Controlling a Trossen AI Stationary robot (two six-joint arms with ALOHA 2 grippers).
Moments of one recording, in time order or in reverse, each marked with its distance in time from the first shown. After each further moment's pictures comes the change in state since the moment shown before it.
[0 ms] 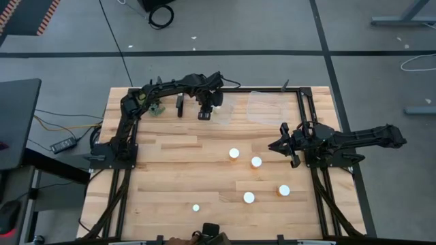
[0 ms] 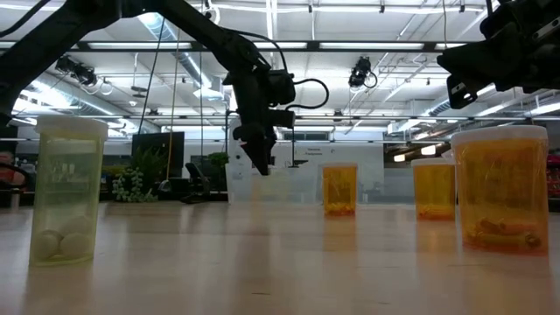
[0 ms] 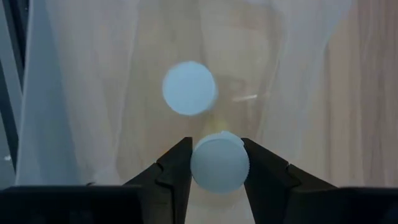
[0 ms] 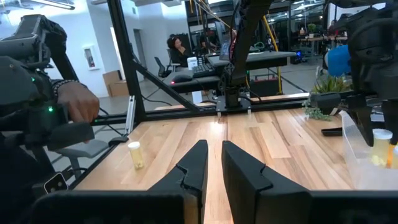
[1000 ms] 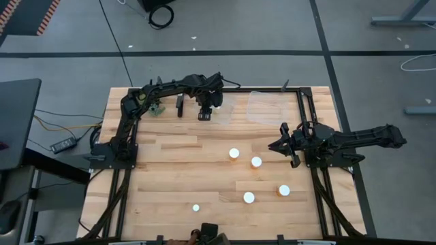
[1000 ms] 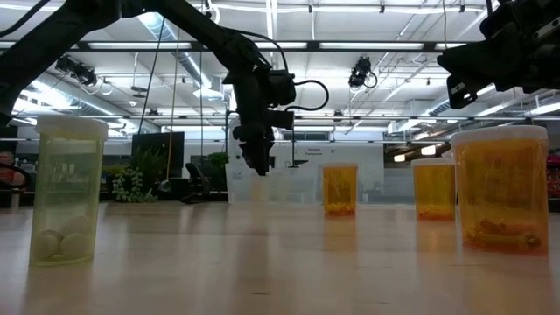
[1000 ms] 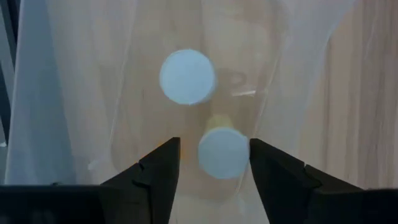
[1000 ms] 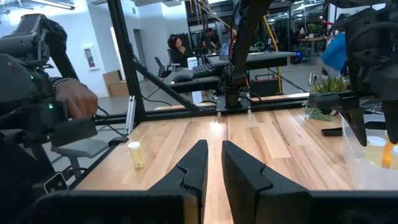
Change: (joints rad) left arm -0.001 0.000 0.003 -0.024 -0.024 -0.042; right arm 0.000 0.000 0.000 0.000 0.000 0.000
